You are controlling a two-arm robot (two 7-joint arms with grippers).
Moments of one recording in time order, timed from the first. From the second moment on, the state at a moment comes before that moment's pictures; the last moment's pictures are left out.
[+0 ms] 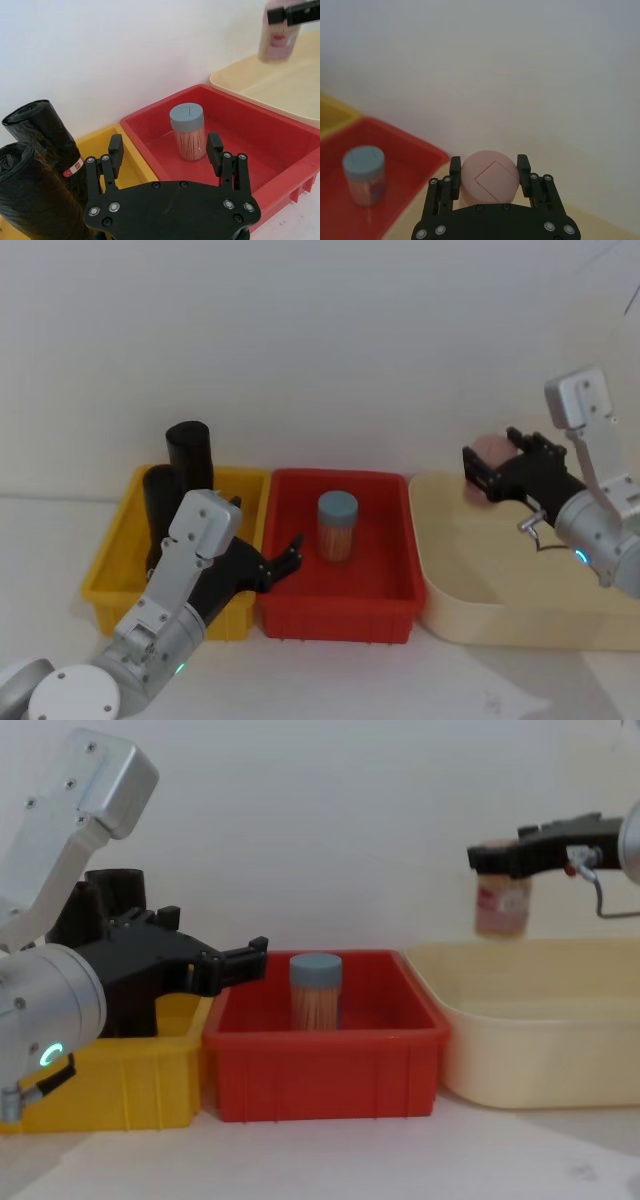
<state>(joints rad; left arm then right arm) -0.24 0.38 0.45 -1.63 -0.20 0.01 -0.01 0.57 0.28 -0.34 -1.38 0.10 0.27 0.25</state>
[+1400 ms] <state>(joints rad) -0.12 0.42 0.39 -1.80 -0.25 0.14 0.02 0.58 0.30 -0.36 -1.30 0.04 0.29 0.25</state>
